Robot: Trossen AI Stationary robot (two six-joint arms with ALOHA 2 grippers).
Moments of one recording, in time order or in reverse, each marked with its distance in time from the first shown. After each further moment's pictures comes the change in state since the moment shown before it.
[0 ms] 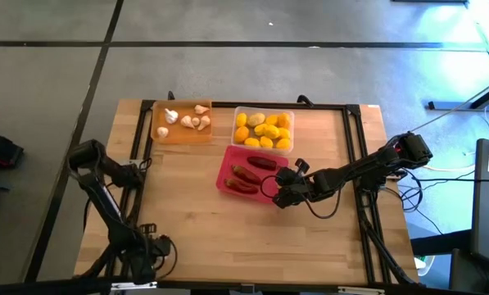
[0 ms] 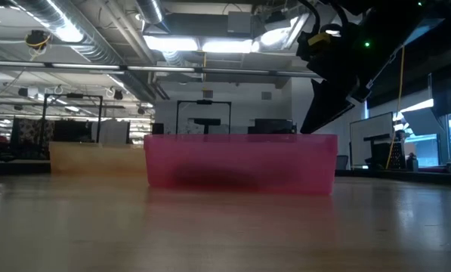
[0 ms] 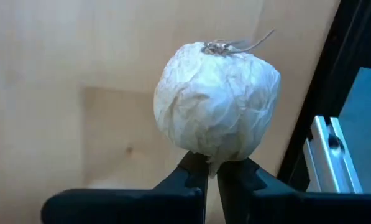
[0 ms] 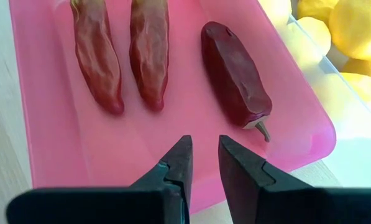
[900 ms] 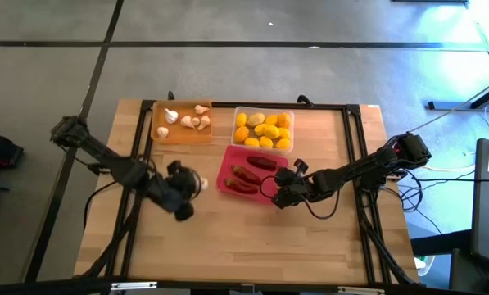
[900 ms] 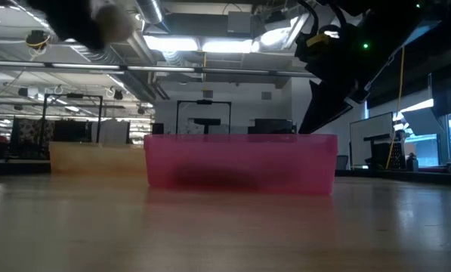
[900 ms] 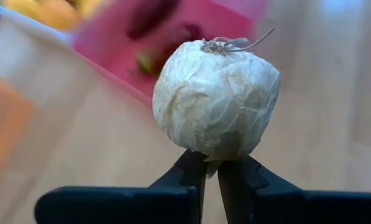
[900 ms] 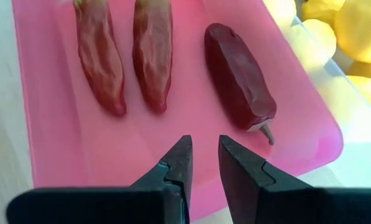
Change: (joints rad) left arm 0.555 -0.457 0.002 -0.120 -0.577 0.497; right arm 0.000 0.012 0.000 0.021 0.001 -0.013
